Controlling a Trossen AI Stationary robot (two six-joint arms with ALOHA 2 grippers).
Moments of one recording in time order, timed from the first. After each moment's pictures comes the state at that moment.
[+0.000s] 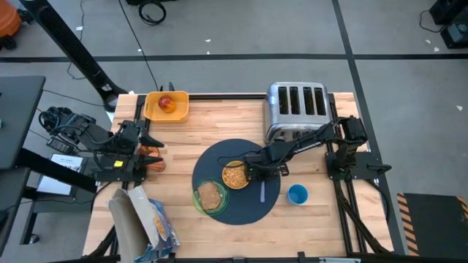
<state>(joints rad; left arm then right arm) -0.52 0.63 1.06 -0.78 -0.45 -0.40 0.09 1.86 1.13 -0.67 -0.15 1.51</state>
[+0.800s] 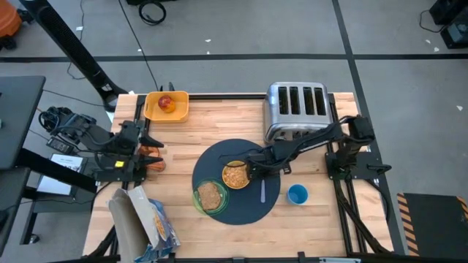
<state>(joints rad) -0.52 0.63 1.06 -0.81 -0.45 -0.40 0.11 1.79 1.13 -0.72 -0.08 1.52</state>
